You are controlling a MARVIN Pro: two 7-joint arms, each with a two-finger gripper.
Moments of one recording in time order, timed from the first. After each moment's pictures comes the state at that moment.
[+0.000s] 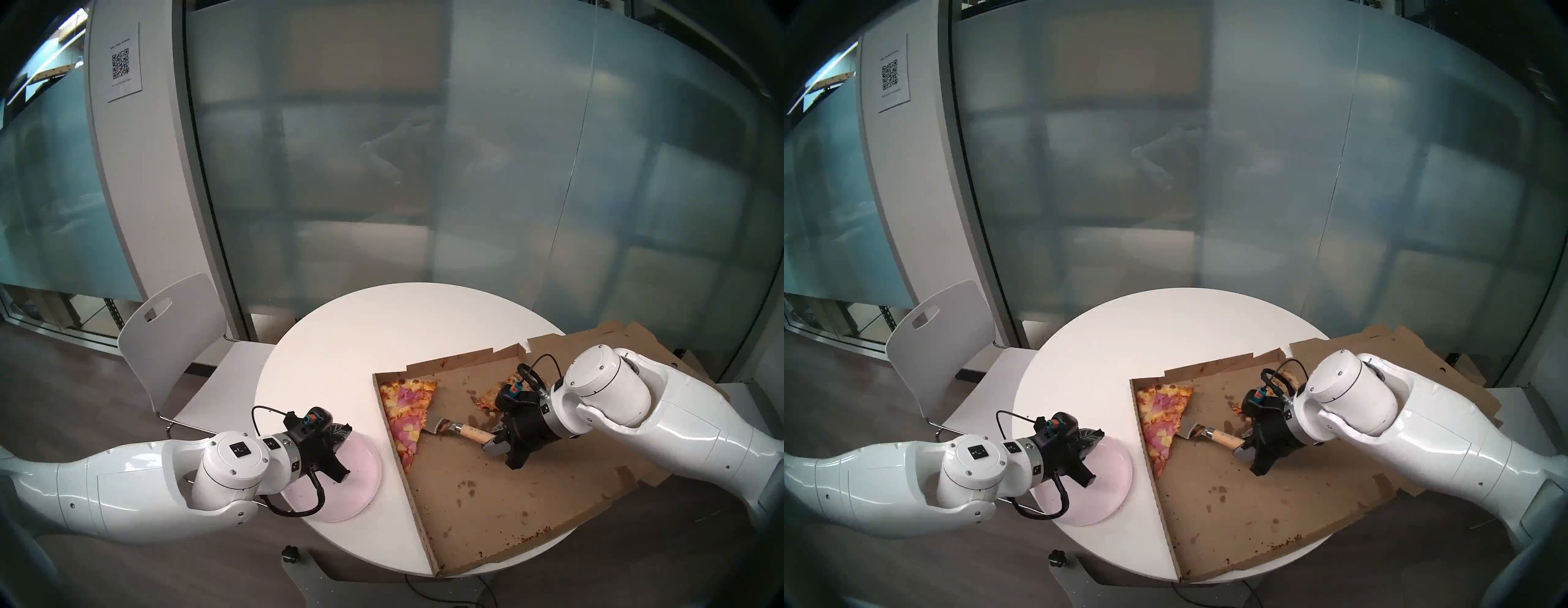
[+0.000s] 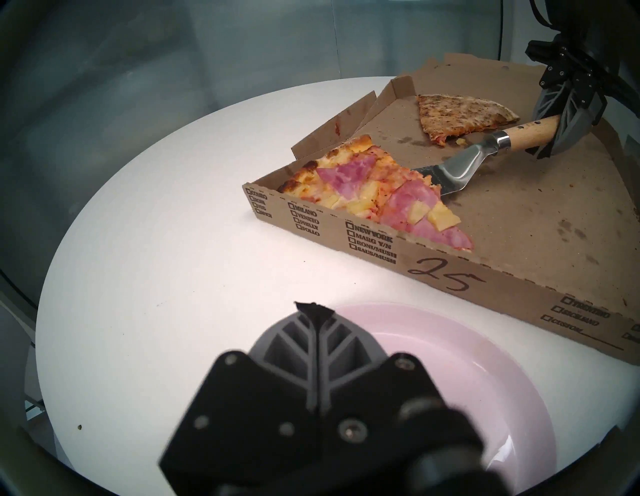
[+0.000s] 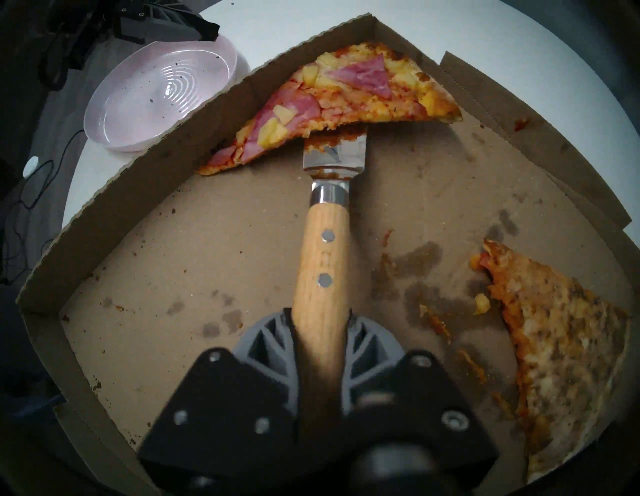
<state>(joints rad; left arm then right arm) 1.14 -0.43 -0.36 -2.02 -0.87 0.20 0.31 -1.18 -0.46 0.82 -1.92 0.56 0.80 0.59</state>
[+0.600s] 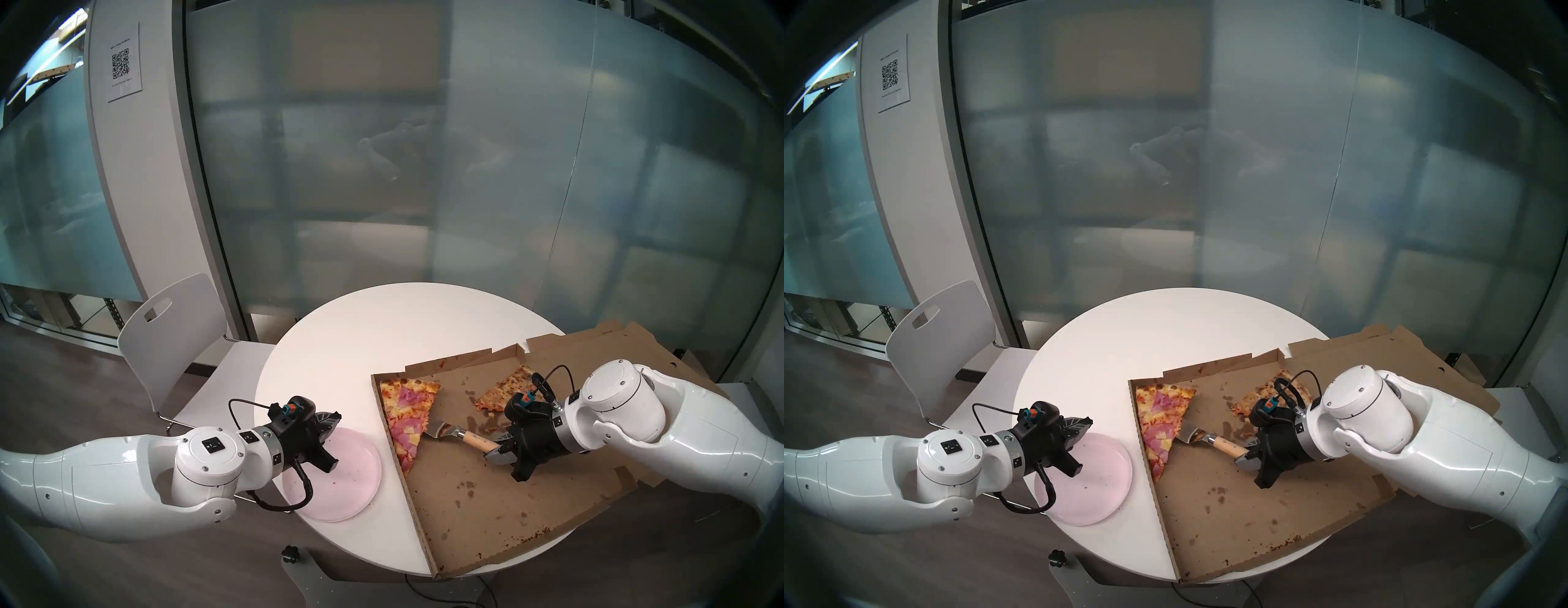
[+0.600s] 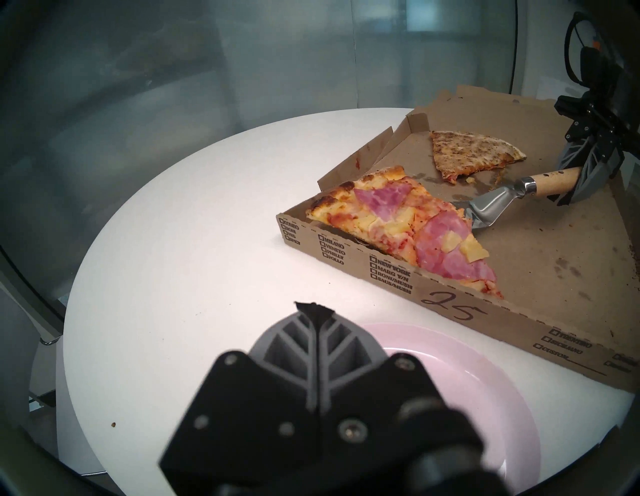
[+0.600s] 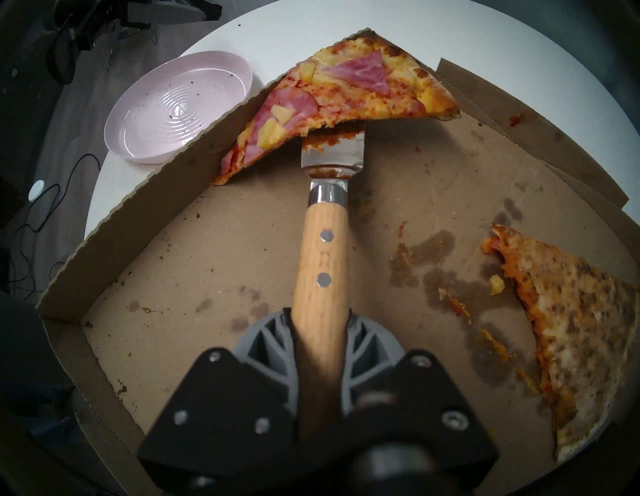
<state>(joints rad) 1.15 -0.33 -0.40 -2.10 -0.94 0.11 0.33 -1.30 -0.38 0.89 -1.99 0.68 0.74 0.51</state>
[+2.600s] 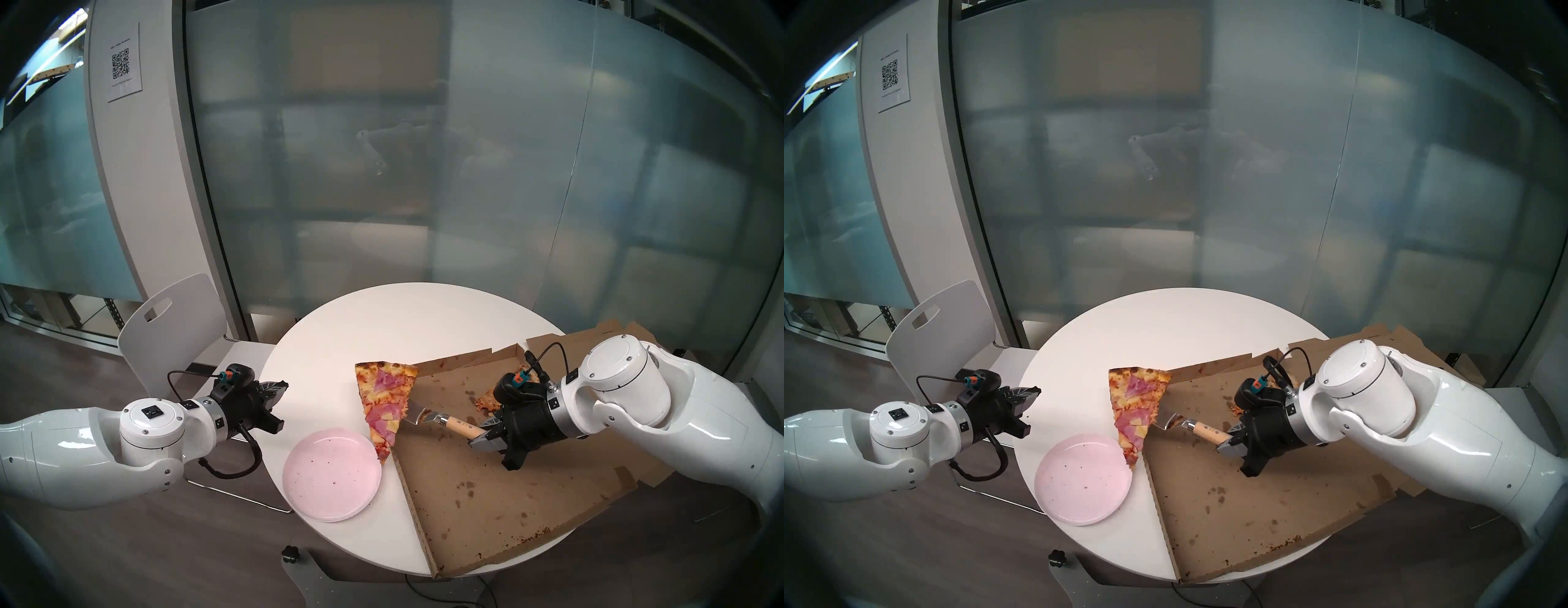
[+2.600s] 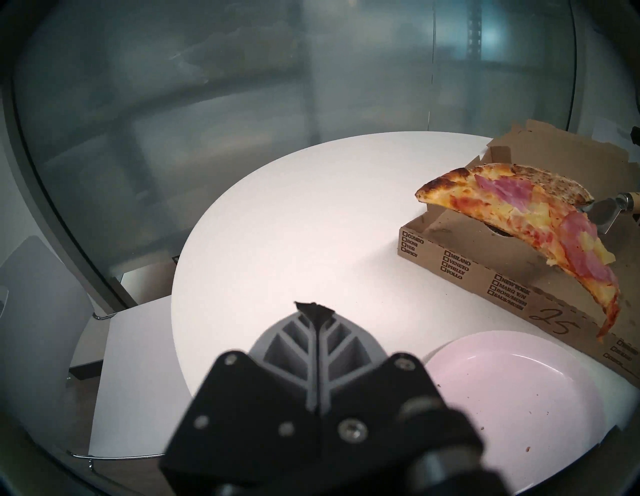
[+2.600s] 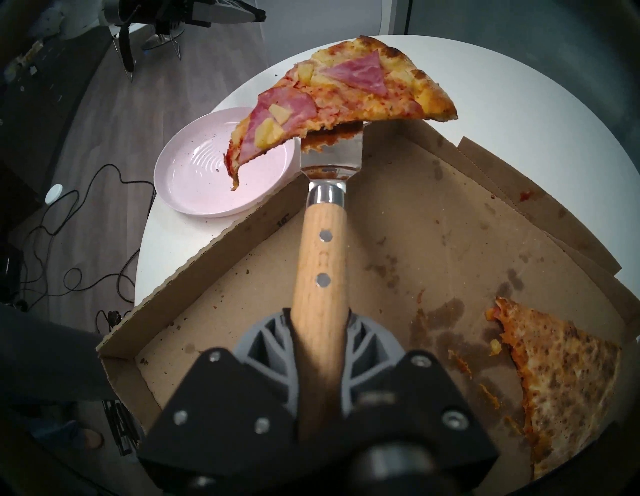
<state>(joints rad) 1.13 -0.15 -0.44 -2.01 -1.11 -0.05 0.25 -1.23 -0.44 0.93 -2.09 0.68 0.85 0.57</state>
